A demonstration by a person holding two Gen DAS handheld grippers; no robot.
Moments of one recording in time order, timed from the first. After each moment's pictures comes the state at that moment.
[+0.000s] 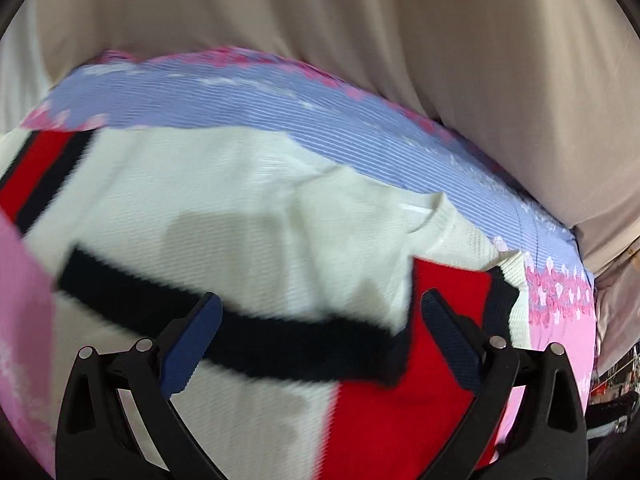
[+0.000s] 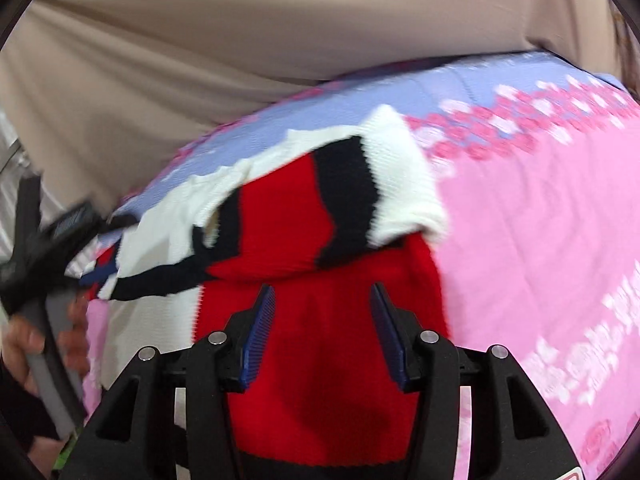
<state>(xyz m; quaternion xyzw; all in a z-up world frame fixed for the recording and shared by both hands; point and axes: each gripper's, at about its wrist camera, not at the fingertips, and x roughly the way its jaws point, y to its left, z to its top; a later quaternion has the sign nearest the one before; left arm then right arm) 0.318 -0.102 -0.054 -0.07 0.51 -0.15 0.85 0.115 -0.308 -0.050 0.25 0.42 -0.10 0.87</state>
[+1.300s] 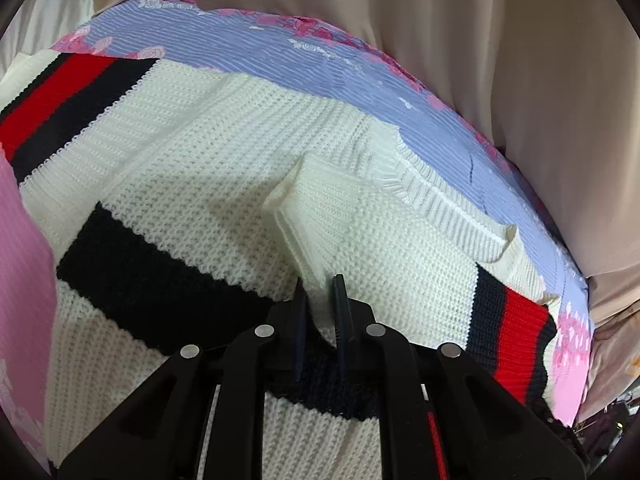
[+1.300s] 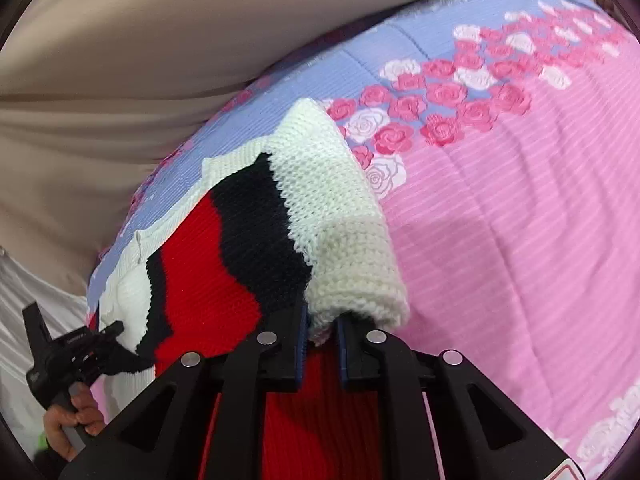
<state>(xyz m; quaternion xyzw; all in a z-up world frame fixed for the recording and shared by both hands) 0.332 -0.007 -0.108 -0.16 0.52 -0.09 0.83 0.169 -0.370 -0.098 0.36 0.42 -0.13 0.82</state>
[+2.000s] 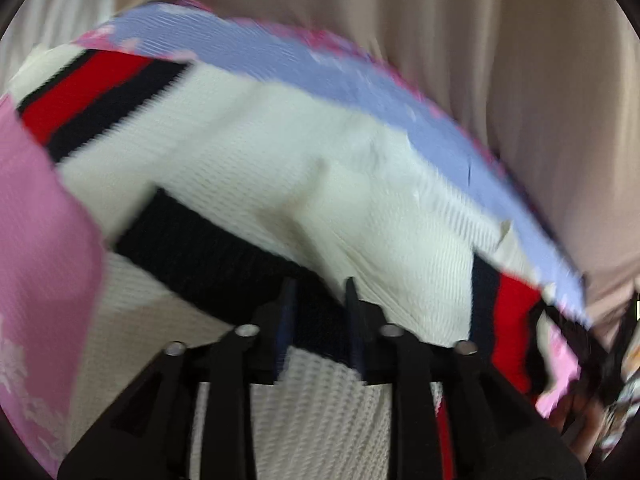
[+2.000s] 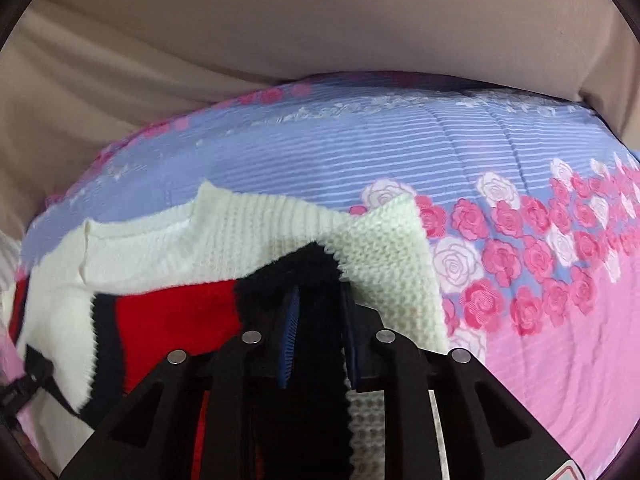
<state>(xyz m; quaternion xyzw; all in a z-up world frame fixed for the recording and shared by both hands) 0.301 0.039 -0.094 -0.19 0.49 -0.09 0.85 0.301 -0.367 -0.095 0.18 0.46 -0.15 0.86</state>
